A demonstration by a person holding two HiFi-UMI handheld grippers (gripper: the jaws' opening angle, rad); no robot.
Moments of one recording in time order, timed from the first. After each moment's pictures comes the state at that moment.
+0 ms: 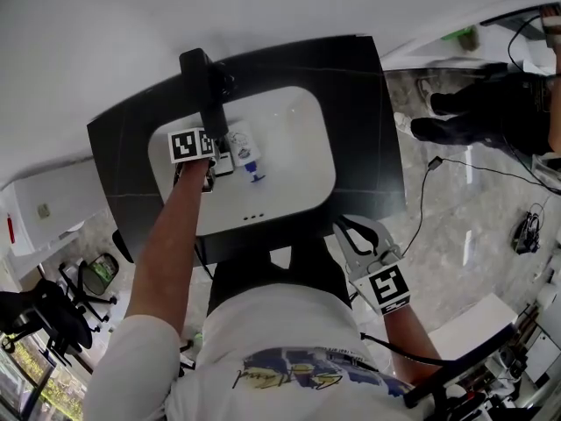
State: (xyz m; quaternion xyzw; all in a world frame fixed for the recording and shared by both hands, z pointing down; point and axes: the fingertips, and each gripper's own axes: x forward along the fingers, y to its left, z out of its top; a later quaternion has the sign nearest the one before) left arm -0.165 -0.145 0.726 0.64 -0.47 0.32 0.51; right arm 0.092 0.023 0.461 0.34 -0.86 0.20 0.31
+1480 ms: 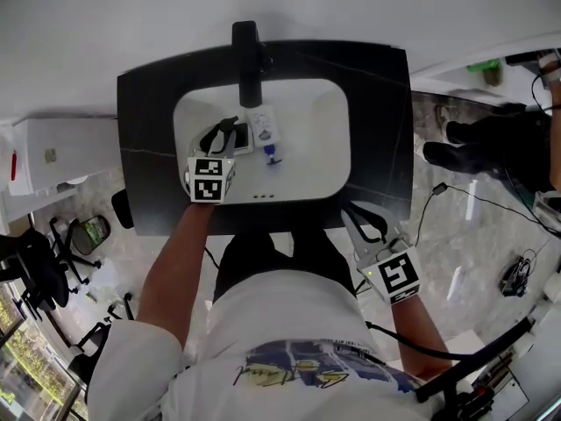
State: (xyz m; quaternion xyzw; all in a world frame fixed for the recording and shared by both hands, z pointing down) left arm -0.175 -0.091 0.615 0.73 -0.57 0.29 0.25; right arm 0.081 0.016 0.442 0.26 -0.90 0.16 0.30
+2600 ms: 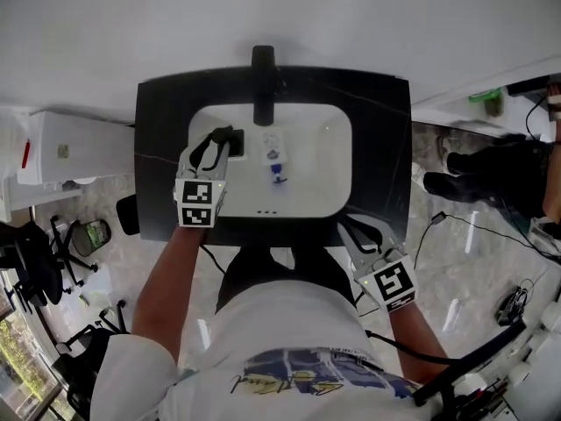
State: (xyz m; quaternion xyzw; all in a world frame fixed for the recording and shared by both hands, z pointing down) left arm -0.203 -0.092 0.516 0.73 -0.61 0.26 0.16; right arm 0.073 0.012 0.435 0.23 -0.92 0.14 0.29
